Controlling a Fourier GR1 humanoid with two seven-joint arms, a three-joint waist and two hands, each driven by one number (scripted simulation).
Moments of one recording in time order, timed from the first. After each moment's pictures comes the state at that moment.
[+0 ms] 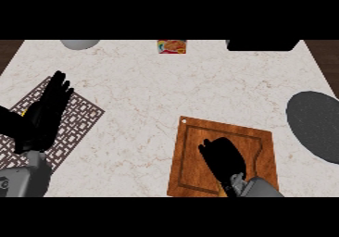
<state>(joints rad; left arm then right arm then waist) -0.17 0.22 0.07 -1.58 0.16 0.09 0.24 -0.26 -0.26 0.68 -1.51 1.14 0.57 0.35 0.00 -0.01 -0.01</state>
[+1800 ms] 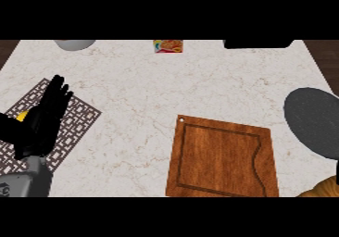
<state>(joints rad) -0.14 0.19 0.08 -1.62 0.13 0.09 0.24 0.31 -0.62 -0.07 -2.29 0.83 0.07 -0.03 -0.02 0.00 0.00</state>
